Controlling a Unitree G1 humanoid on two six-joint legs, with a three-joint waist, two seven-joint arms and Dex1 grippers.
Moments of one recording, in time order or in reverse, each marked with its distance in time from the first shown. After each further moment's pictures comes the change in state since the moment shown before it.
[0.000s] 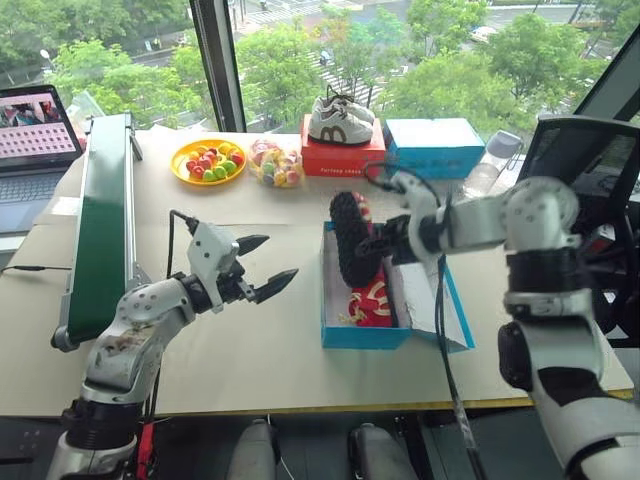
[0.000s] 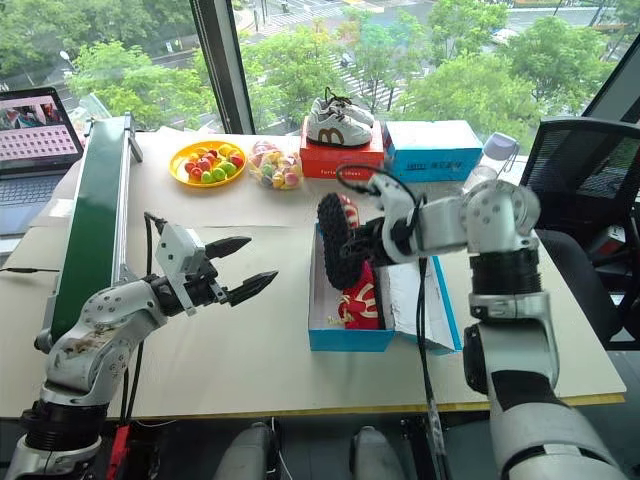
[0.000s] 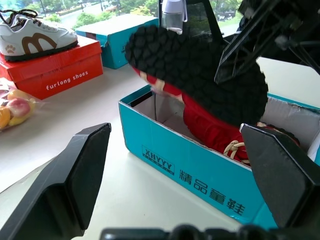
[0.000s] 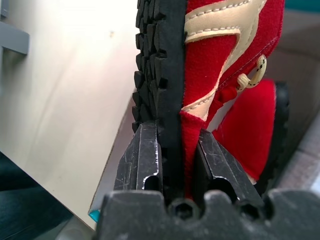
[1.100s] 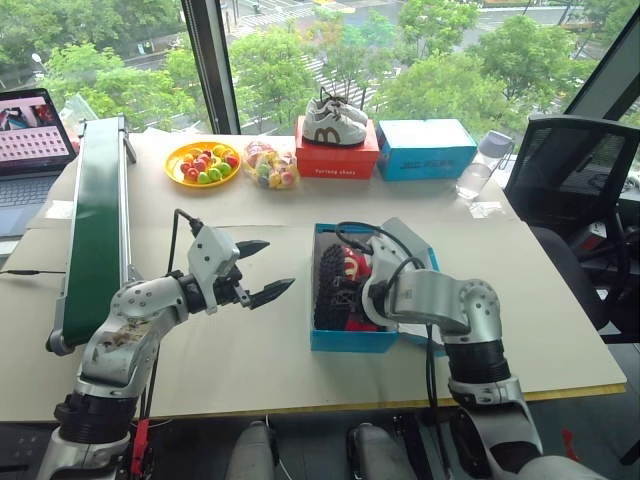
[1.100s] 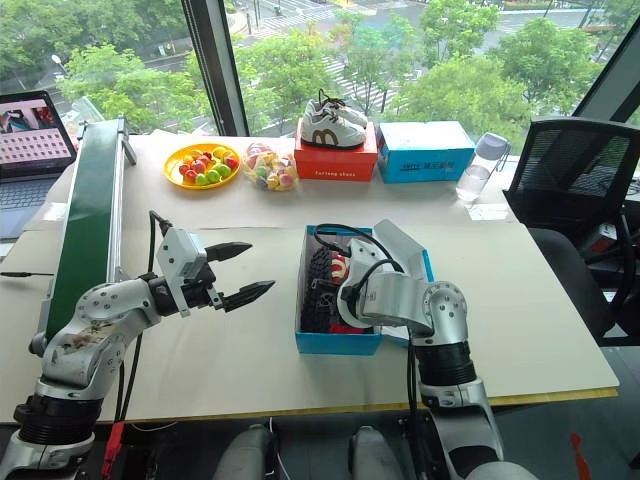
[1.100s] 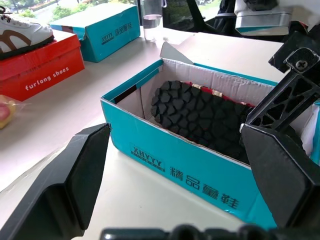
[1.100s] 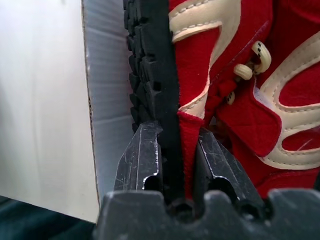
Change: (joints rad) left arm -0.018 0.038 -0.006 0.051 0.033 -0.013 -0.094; right arm 0.356 0.175 0.158 -0.246 0.814 -0.408 -1.076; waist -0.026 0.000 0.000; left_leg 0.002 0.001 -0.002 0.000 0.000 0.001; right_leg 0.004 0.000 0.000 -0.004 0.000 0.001
